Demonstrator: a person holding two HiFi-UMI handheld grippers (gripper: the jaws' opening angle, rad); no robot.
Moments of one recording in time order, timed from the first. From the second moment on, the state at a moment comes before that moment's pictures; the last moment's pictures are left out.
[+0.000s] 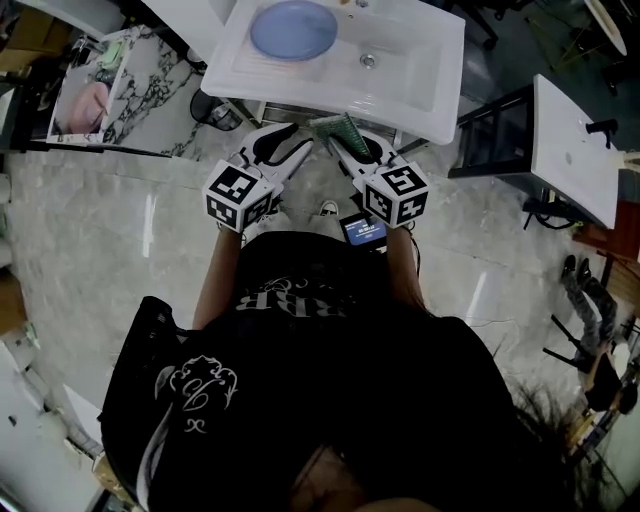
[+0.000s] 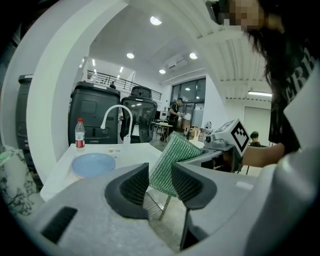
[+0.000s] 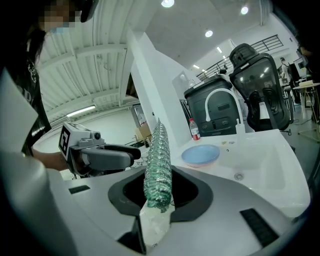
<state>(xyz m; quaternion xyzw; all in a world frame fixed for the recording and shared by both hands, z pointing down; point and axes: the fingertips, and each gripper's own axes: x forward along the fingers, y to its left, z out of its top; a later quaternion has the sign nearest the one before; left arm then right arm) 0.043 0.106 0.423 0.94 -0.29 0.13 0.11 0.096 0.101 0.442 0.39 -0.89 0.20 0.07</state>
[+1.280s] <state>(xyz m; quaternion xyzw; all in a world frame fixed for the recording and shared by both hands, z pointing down) -0.110 0.139 0.424 0.97 -0.19 0.15 0.08 -0.066 0.142 0.450 0.47 -0.85 0.20 0.10</state>
